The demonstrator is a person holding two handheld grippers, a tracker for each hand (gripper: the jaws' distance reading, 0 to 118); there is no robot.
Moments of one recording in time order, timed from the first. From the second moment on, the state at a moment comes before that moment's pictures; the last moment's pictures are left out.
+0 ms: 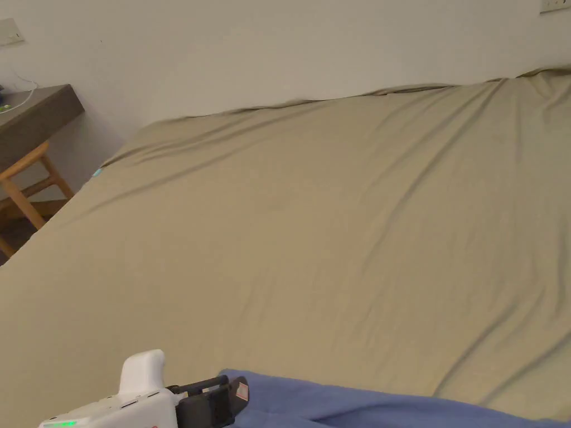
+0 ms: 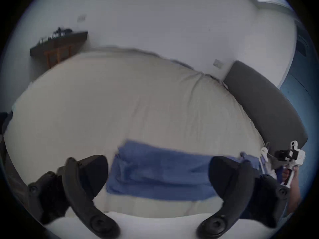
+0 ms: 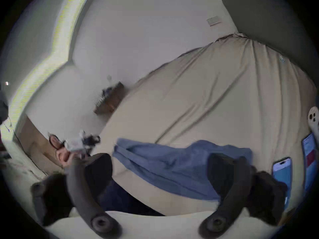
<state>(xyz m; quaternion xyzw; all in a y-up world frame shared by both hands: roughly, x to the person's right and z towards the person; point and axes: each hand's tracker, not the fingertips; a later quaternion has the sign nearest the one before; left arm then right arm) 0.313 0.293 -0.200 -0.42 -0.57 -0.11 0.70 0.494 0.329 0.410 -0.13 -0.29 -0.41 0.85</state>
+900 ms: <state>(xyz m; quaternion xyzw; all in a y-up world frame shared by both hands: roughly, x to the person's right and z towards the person) 0.369 0.166 -0.360 -0.62 -0.66 0.06 0.43 0.483 0.293 0.385 -0.02 -0.05 -0.45 0.89</state>
